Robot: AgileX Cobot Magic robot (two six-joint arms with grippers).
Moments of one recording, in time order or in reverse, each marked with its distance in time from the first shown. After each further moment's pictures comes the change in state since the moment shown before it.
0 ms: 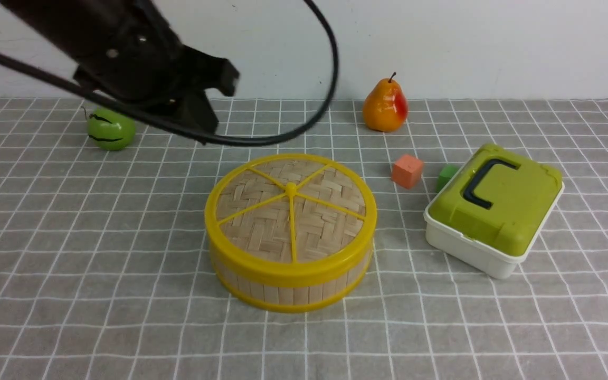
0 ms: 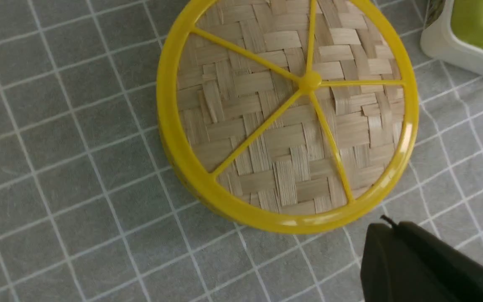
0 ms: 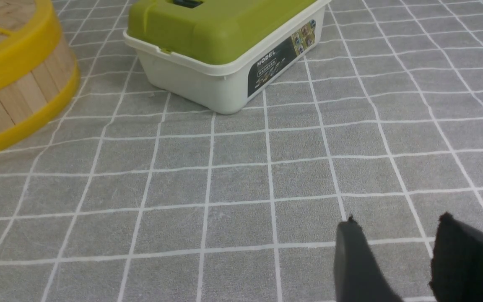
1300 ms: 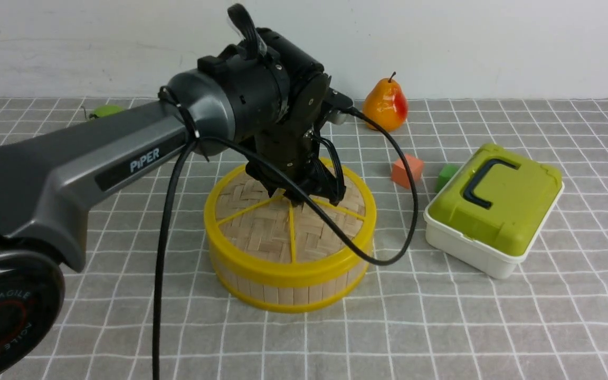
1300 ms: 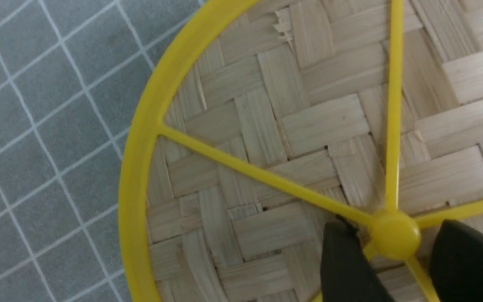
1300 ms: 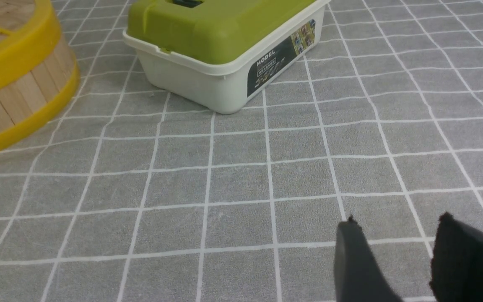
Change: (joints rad) right arm 0.000 0.000 0.000 0.000 0.000 0.000; left arm -0.245 0.450 -0.150 0.480 -0.148 -0.167
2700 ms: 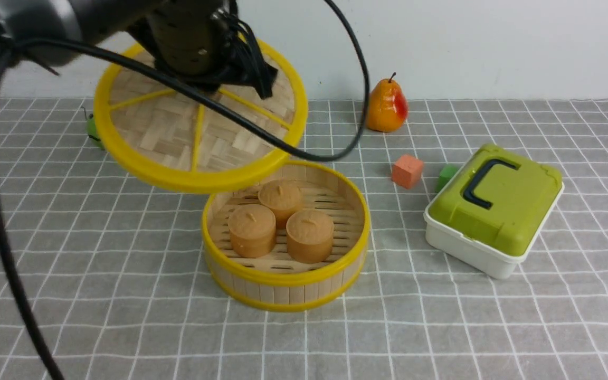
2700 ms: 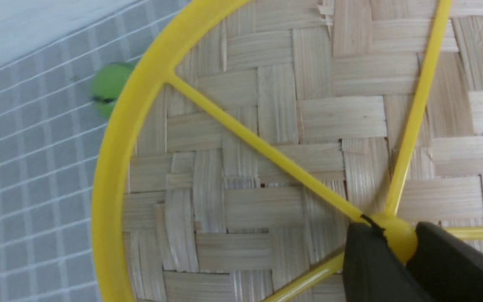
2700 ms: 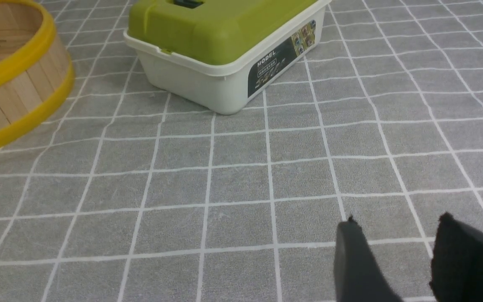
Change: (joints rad) right arm 0.000 0.000 0.000 0.000 0.000 0.000; left arm 0.091 -0.344 -0.003 0.211 0.151 -0.143
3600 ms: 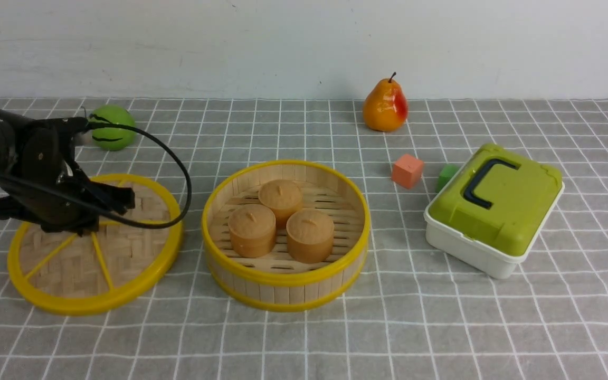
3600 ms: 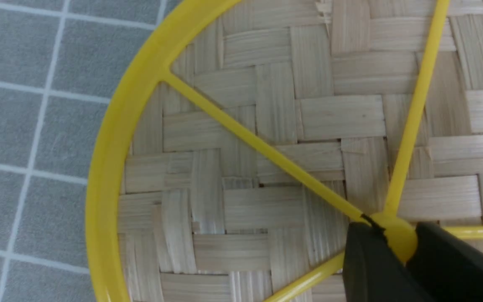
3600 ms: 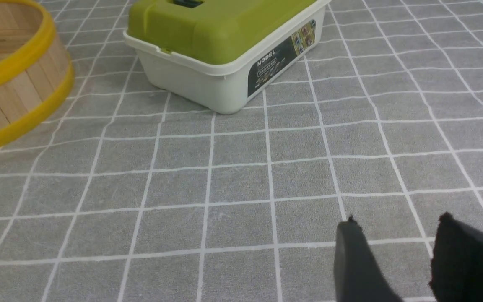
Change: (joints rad) right arm 0.000 0.000 0.000 0.000 0.000 0.000; left arm 0.466 0.050 0.707 -0.254 -0.687 -0.122
